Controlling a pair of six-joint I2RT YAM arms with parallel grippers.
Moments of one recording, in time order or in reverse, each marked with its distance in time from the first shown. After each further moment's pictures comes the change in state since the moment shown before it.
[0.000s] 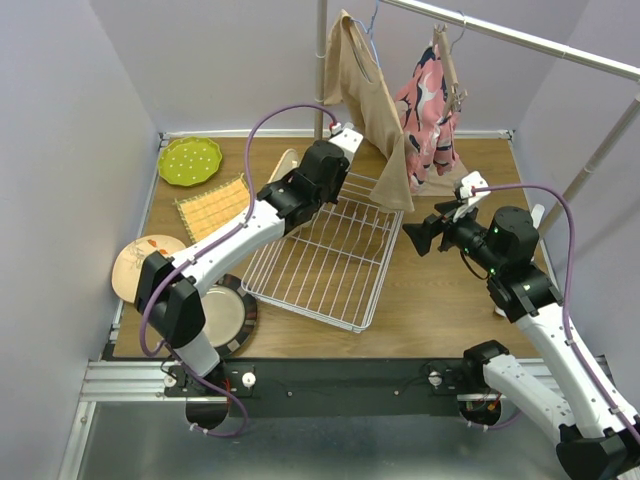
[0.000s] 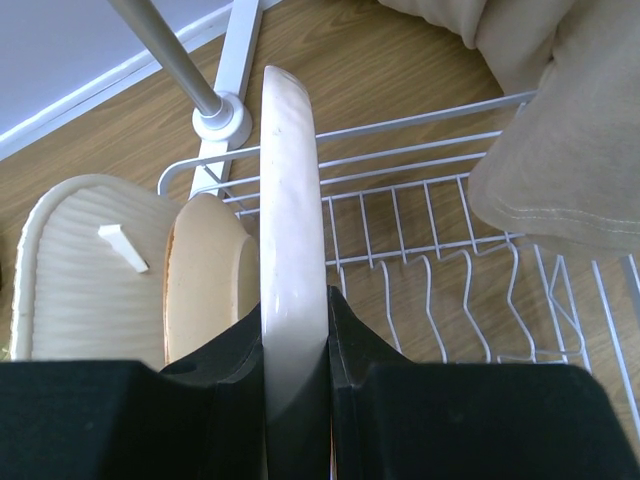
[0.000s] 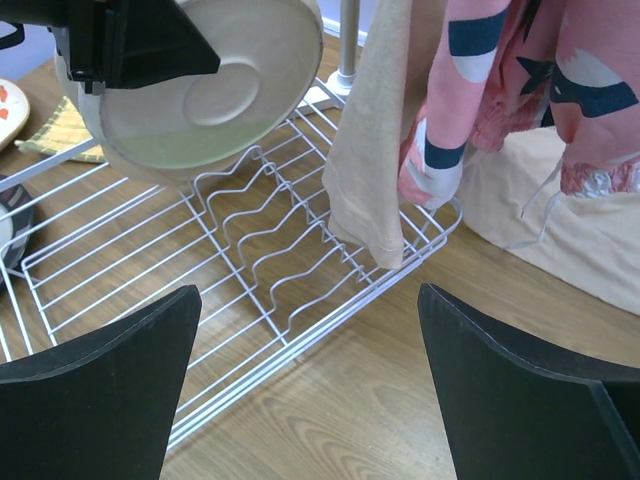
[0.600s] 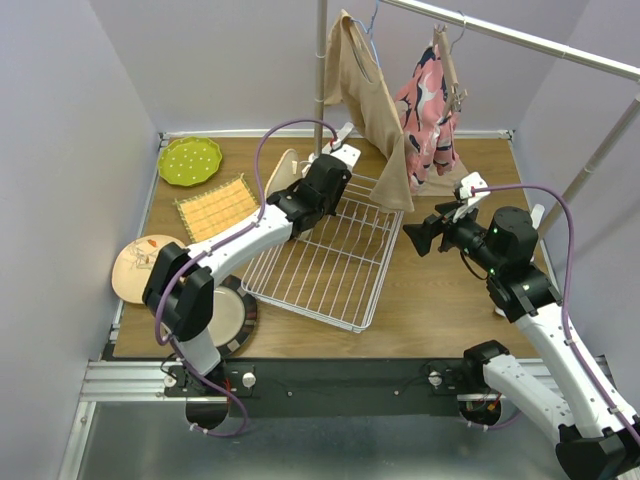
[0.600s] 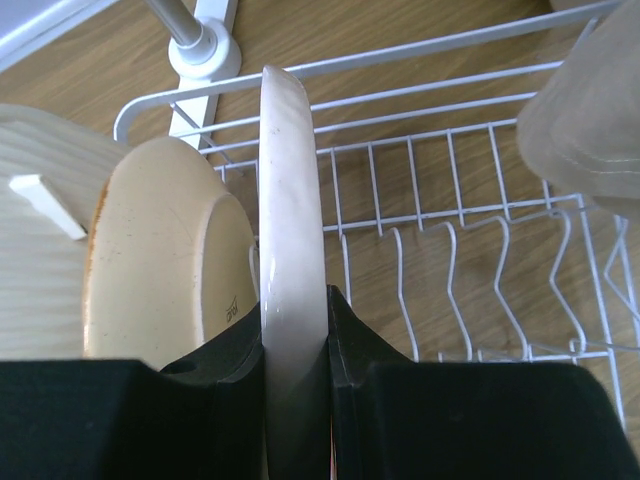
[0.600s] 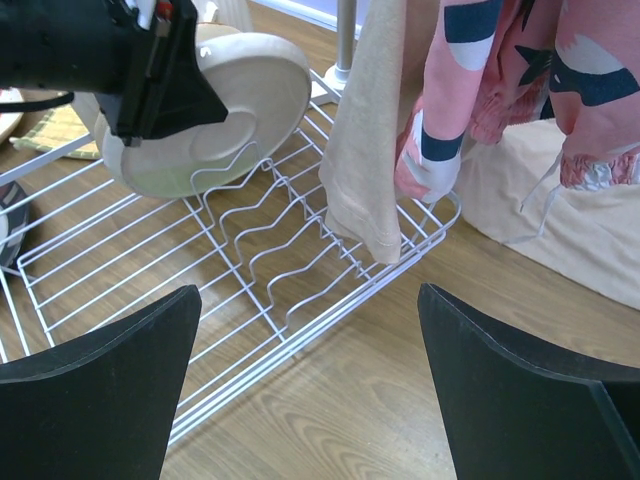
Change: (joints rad) left arm 0.006 0.048 -0.095 0.045 -0.013 -0.031; right arm -0.009 0.000 -0.009 0.000 -0.001 0.000
